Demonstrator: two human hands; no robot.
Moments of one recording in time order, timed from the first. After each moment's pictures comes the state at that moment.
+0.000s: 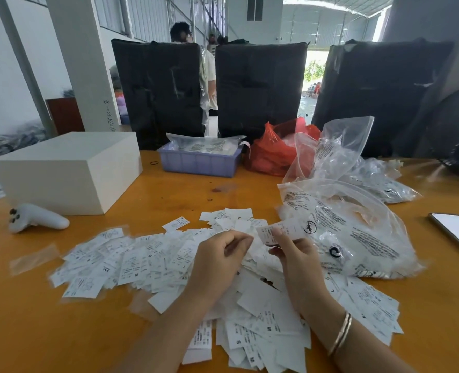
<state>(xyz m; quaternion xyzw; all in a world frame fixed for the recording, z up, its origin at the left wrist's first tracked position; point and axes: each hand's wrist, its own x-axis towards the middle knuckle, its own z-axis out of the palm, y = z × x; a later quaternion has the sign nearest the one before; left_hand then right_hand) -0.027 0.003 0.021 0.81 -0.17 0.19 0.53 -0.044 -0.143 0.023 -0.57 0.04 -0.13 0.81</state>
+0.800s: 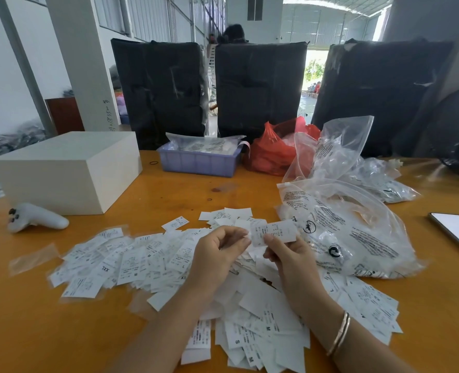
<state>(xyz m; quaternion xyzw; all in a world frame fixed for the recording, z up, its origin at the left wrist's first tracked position) -0.024 0.002 0.021 0.72 -0.10 0.09 0.68 -0.042 -0.143 0.021 -0.61 0.00 -0.10 0.79</state>
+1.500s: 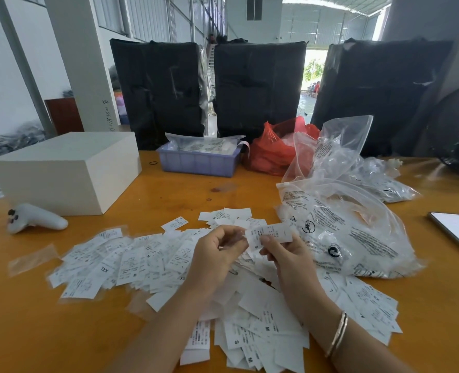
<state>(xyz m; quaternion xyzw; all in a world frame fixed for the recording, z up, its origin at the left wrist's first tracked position) -0.021 0.002 0.021 0.73 -0.11 0.10 0.67 -0.044 -0.141 0.021 -0.62 -0.02 -0.11 0.77</state>
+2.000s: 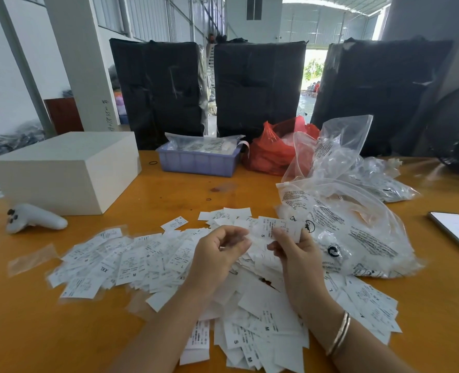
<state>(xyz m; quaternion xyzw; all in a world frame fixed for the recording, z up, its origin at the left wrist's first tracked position) -0.021 0.002 0.019 0.72 -0.12 0.09 0.68 -0.041 -0.148 0.020 -0.57 0.01 -0.16 0.81</state>
